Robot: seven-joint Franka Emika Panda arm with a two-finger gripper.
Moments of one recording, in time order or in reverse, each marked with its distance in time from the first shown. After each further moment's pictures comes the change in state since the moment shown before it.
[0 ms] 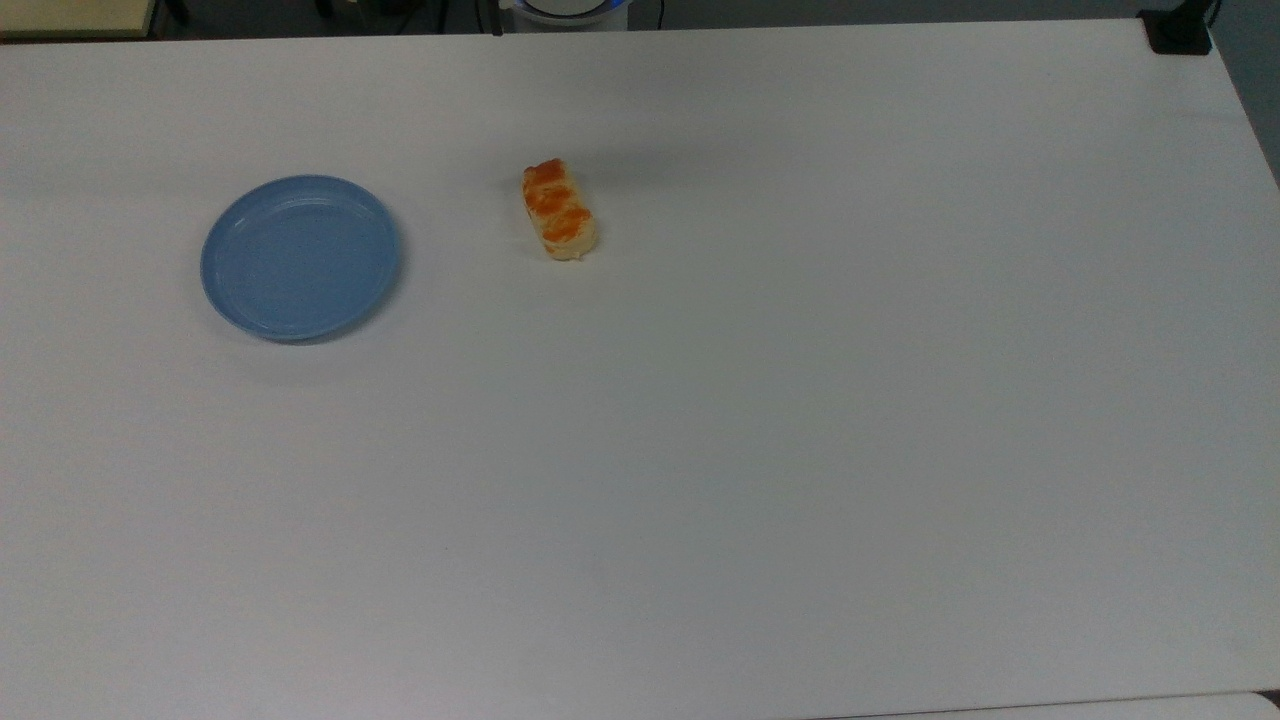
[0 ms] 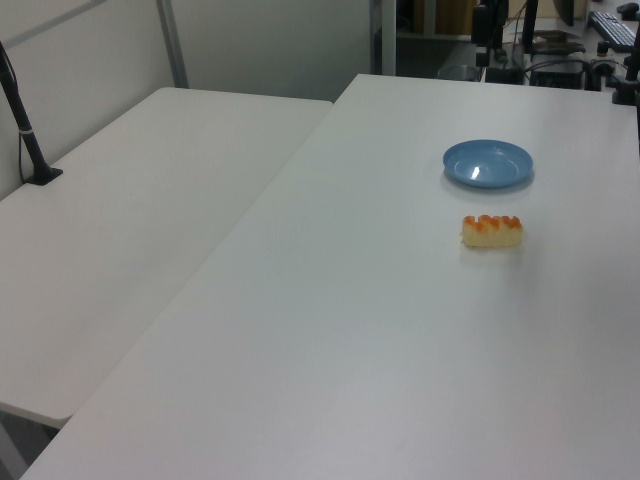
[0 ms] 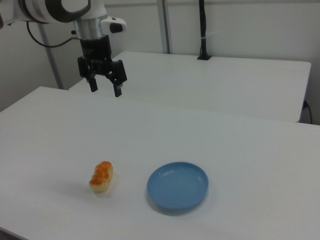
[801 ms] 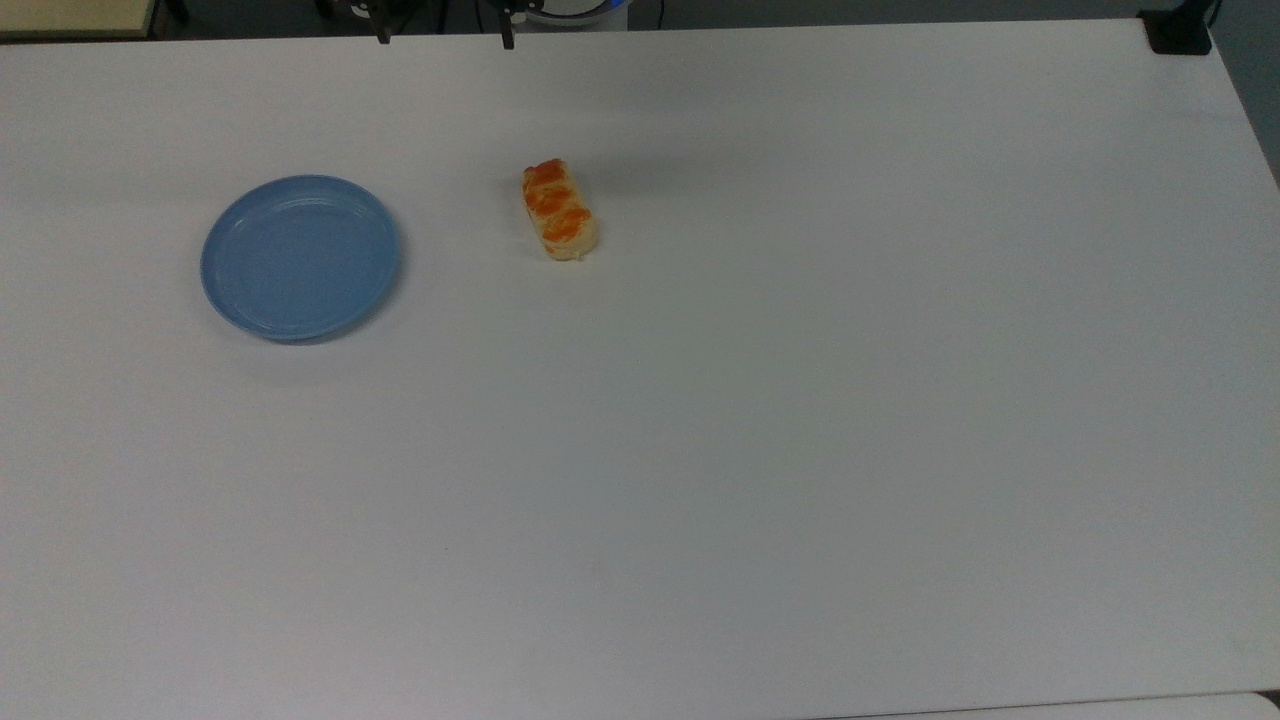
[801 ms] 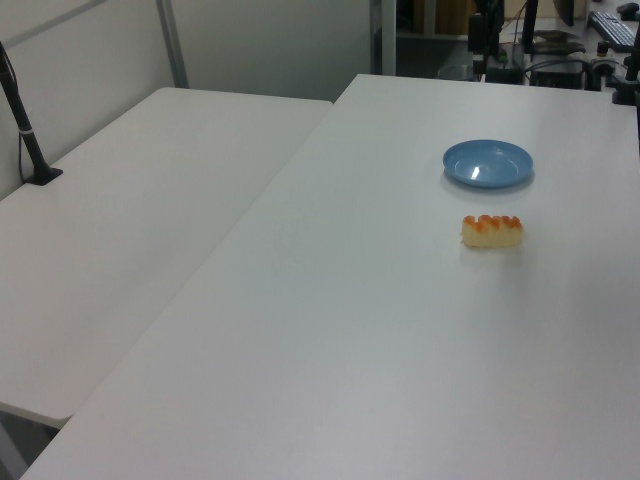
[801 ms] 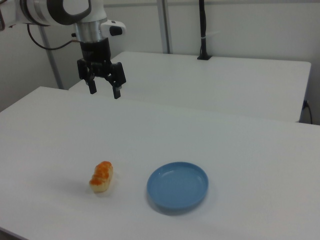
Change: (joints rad) arm 0.024 0.017 -0.010 -0.001 0.001 0.000 0.000
